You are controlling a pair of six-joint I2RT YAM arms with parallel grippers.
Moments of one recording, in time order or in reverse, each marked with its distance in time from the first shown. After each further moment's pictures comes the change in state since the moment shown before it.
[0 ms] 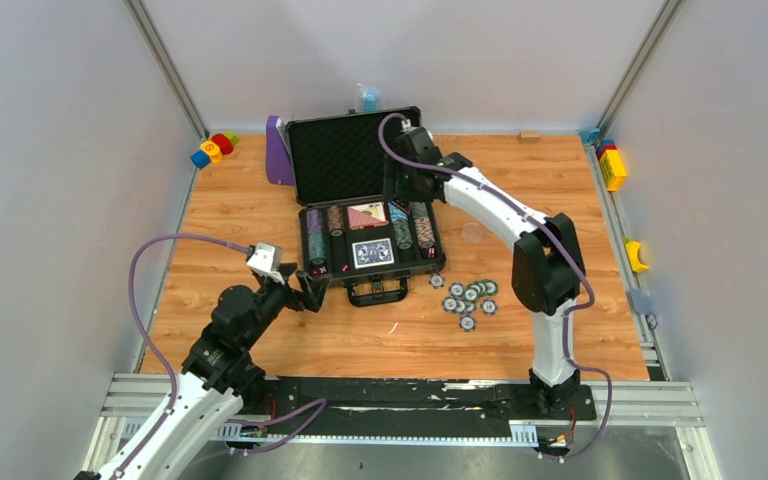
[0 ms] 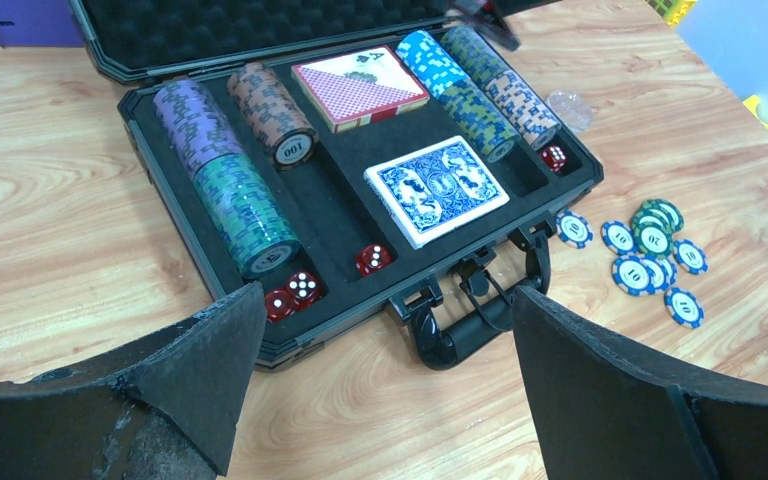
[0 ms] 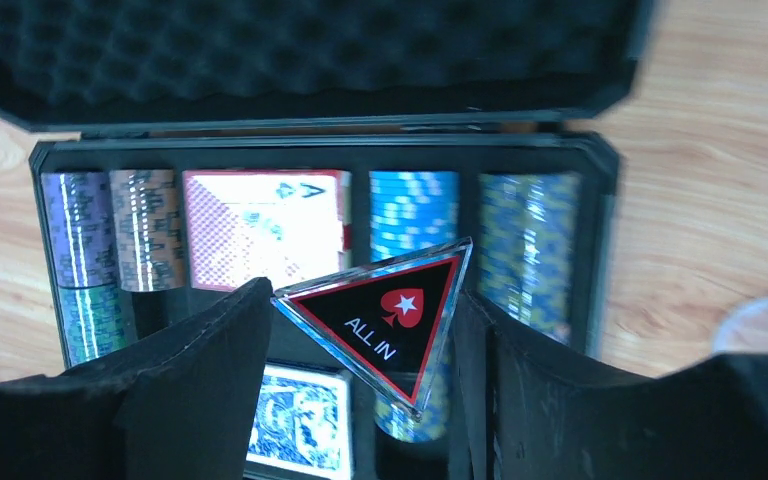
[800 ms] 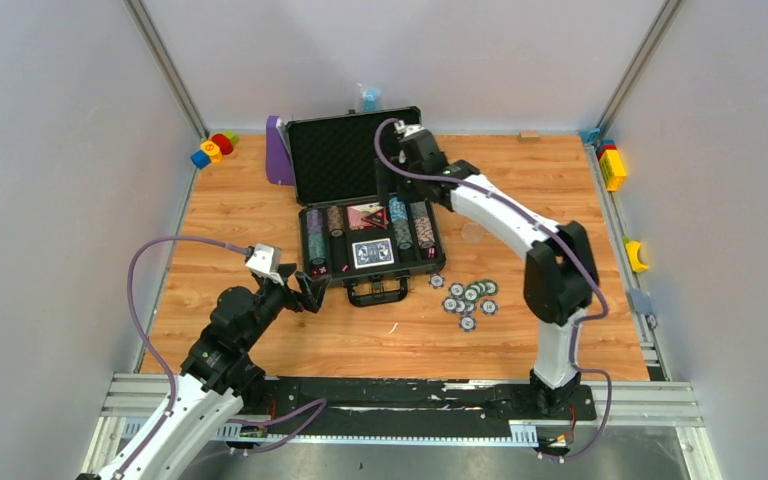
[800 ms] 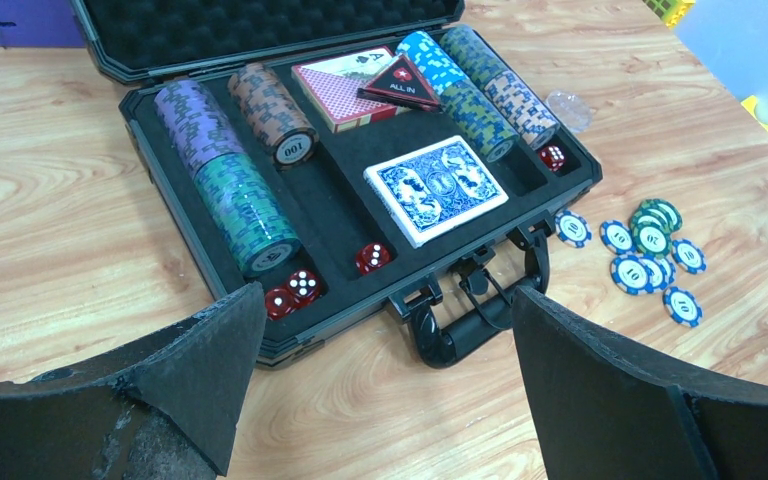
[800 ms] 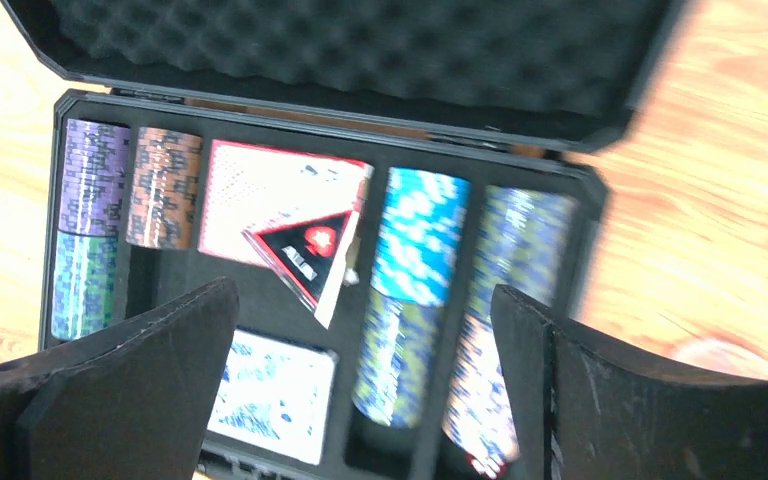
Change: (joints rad) left arm 0.000 -0.021 0.000 -0.014 -0.002 0.000; right arm 0.062 -0.011 -0.045 0.119 -0.032 -0.189
